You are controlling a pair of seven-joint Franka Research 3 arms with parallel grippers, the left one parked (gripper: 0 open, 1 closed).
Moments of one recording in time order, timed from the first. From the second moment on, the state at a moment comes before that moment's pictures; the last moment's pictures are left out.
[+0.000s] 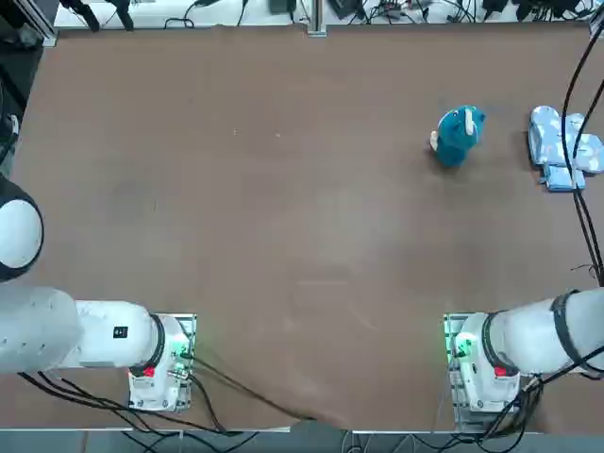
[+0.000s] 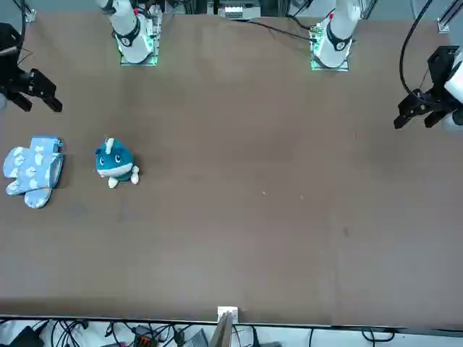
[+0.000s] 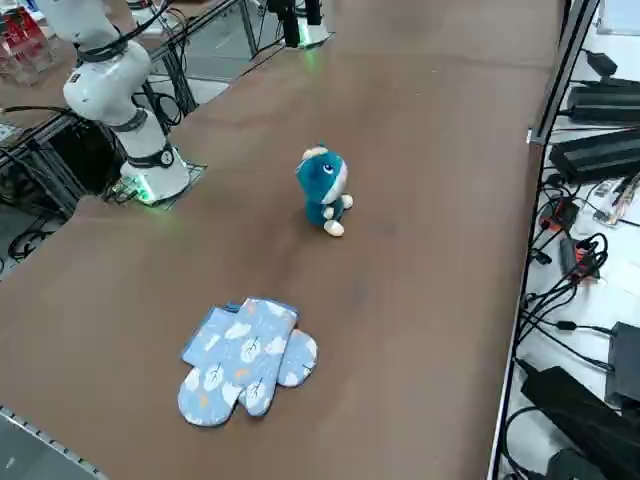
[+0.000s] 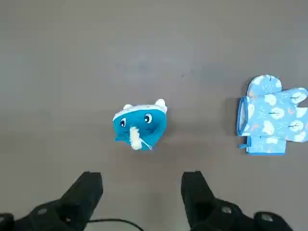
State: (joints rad) arm 0.19 -0.03 -0.17 -1.56 -0.02 1.52 0.04
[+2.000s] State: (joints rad) arm 0.10 0.21 -0.19 -1.93 -0.53 1.90 0.18
